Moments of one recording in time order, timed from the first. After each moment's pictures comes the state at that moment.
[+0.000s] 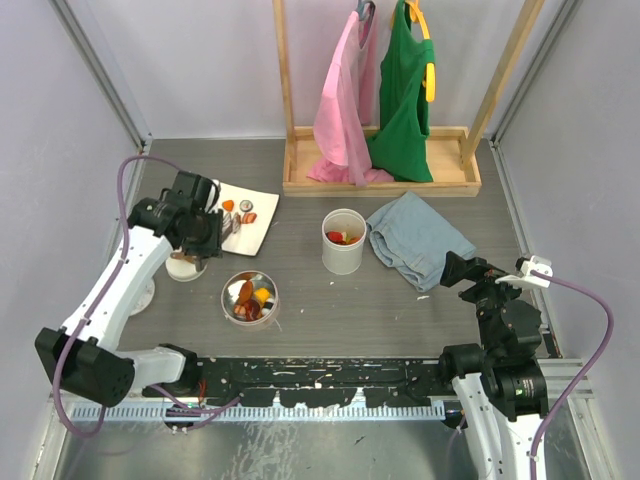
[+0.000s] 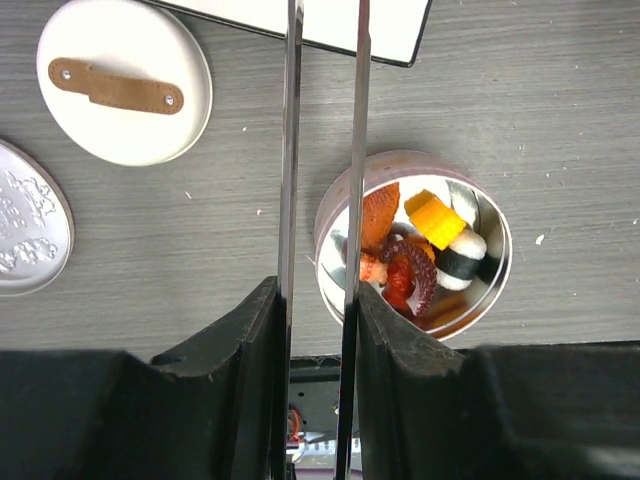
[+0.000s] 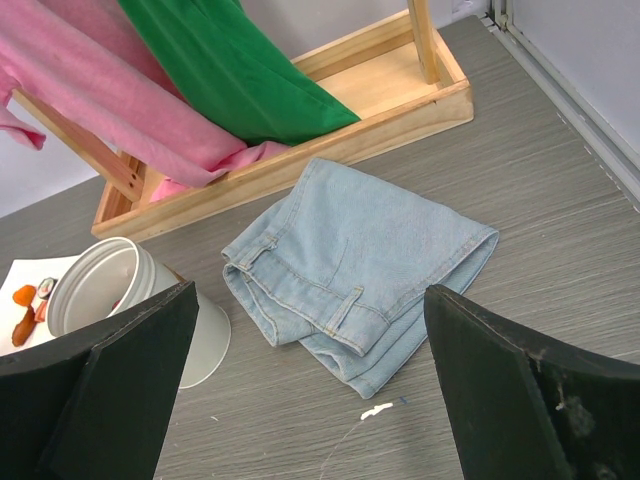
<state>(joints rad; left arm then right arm) -0.32 1.23 1.26 -1.12 -0.08 -0.27 0.10 0.08 0.61 -0.60 0.20 0.39</state>
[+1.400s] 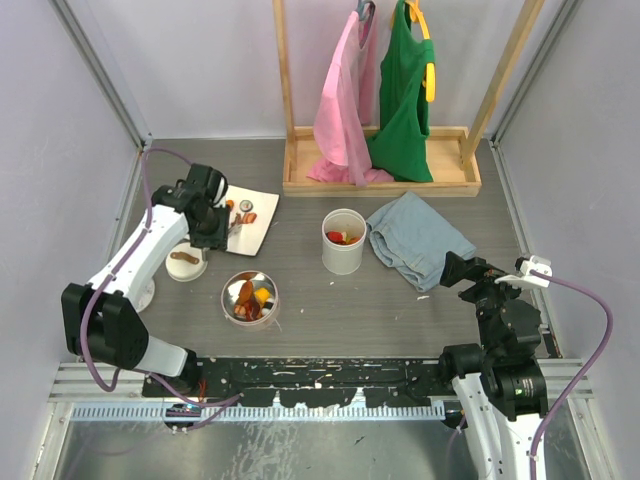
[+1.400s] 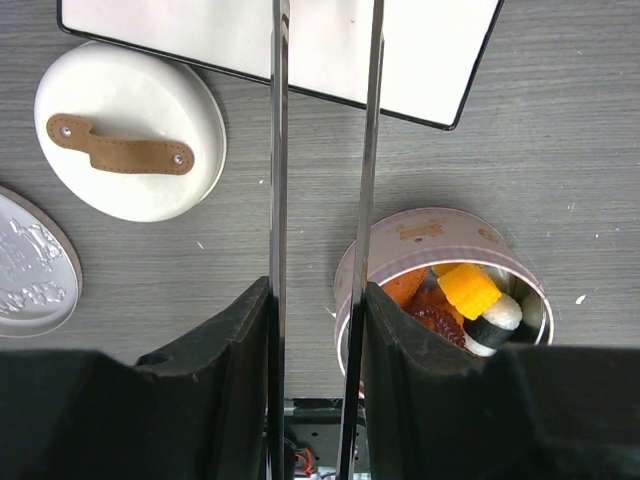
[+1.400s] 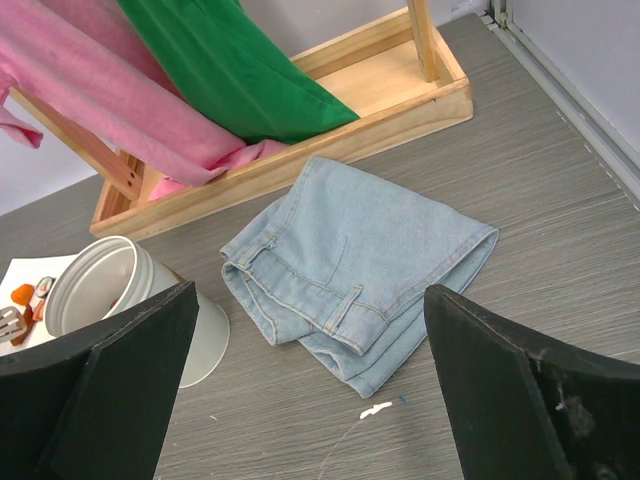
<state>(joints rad) -0.26 1.44 1.25 -1.00 -0.10 -0.21 0.10 0.08 0.61 -0.60 0.20 0.39</state>
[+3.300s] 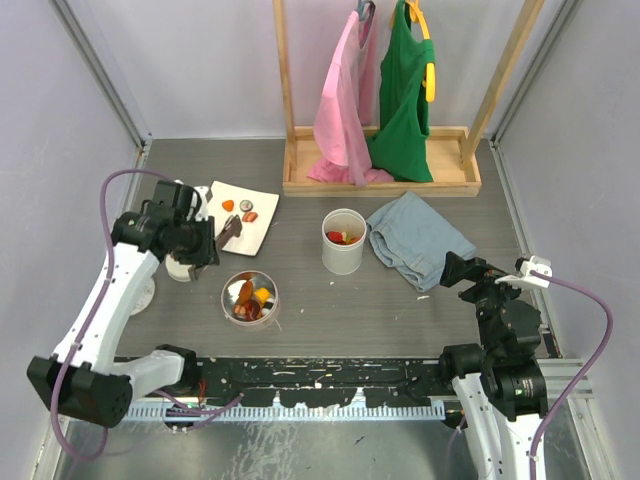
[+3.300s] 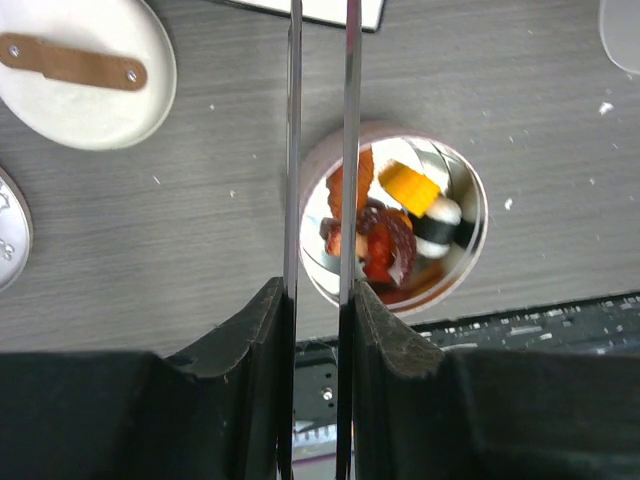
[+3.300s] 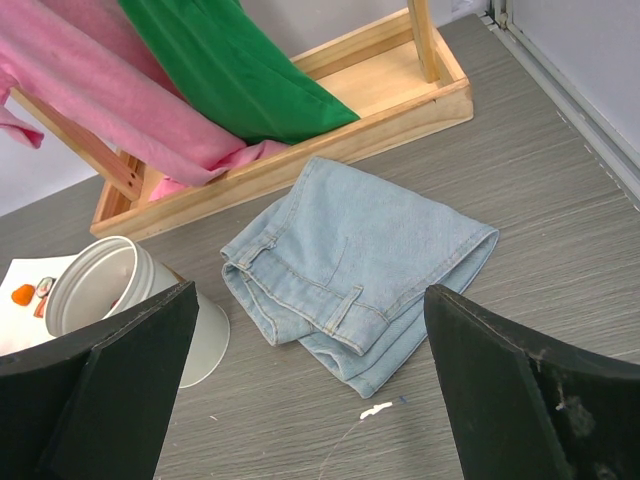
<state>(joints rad) -0.23 1.17 1.20 -1.10 0.05 -0.21 0.10 0.08 0.60 -0.60 0.20 0.39</state>
